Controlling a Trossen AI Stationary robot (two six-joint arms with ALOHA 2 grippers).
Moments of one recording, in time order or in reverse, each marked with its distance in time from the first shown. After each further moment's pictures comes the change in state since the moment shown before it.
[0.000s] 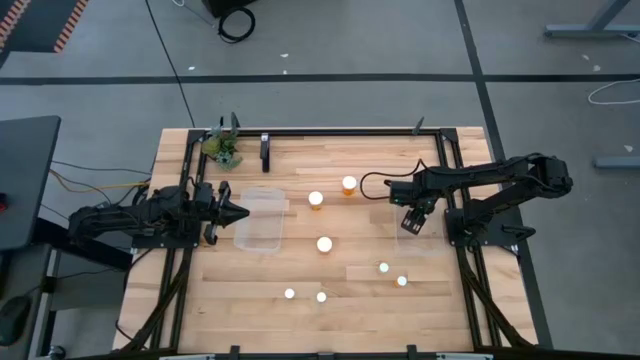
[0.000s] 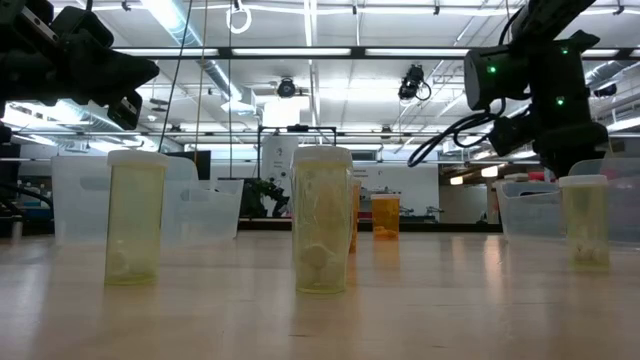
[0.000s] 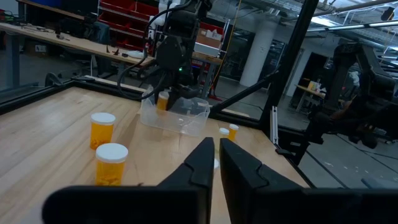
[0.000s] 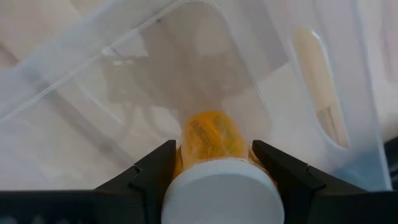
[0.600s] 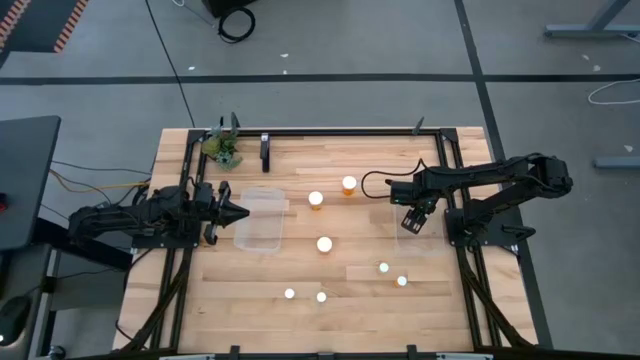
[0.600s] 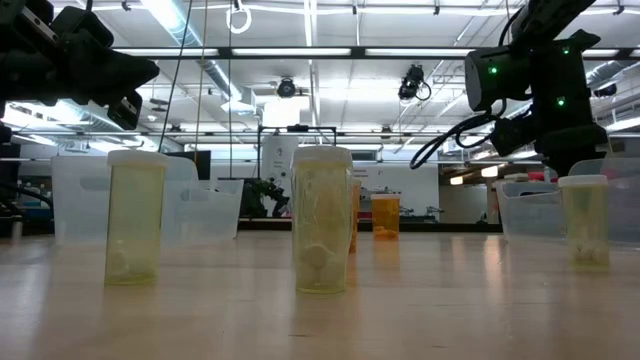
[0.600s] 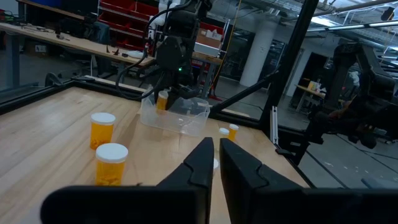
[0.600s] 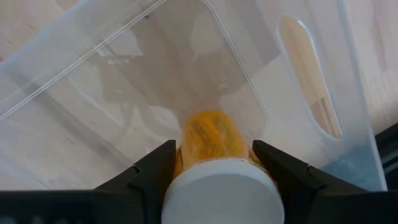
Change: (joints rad) left arm 0.000 0.000 0.000 0.000 0.000 0.000; right arm 0.000 0.000 0.000 -0.013 0.008 0.033
